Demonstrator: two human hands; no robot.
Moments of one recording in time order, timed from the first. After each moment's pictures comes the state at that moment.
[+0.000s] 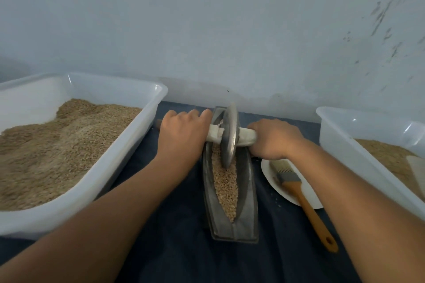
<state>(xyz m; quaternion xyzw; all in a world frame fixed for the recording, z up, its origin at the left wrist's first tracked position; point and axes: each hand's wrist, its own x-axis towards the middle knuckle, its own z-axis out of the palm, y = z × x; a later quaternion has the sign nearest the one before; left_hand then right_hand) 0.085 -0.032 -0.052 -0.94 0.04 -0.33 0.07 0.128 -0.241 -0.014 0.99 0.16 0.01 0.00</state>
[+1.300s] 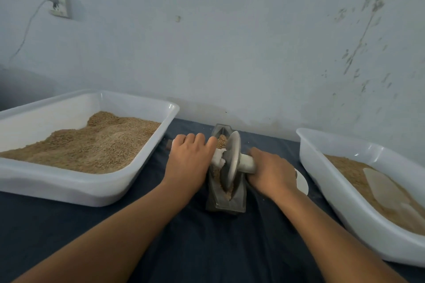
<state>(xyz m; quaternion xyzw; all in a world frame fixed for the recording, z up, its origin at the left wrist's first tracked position) 0.002 -0.040 -0.057 -0.94 0.07 -0.34 0.04 0.036 -0.251 -0.046 0.97 0.13 0.21 -0.02</state>
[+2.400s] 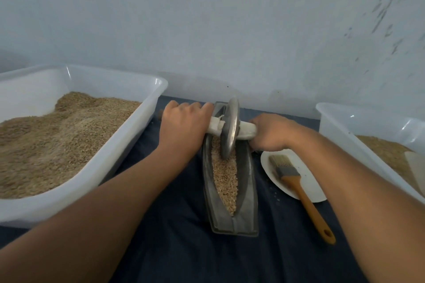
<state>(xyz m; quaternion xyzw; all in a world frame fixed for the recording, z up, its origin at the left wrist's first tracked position) 0.093 -0.031 -0.055 -0.92 0.05 -0.37 0.08 0.132 -0.241 -0.007 0.98 0.17 -0.06 -0.04</state>
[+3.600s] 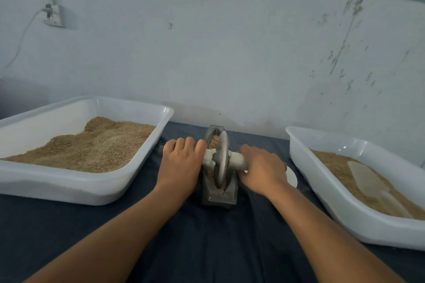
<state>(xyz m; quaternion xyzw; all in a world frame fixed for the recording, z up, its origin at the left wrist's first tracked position) -0.014 -0.037 -0.066 -0.93 0.06 -0.35 0.04 0.017 -0.250 -0.038 0.95 0.19 0.23 0.00</state>
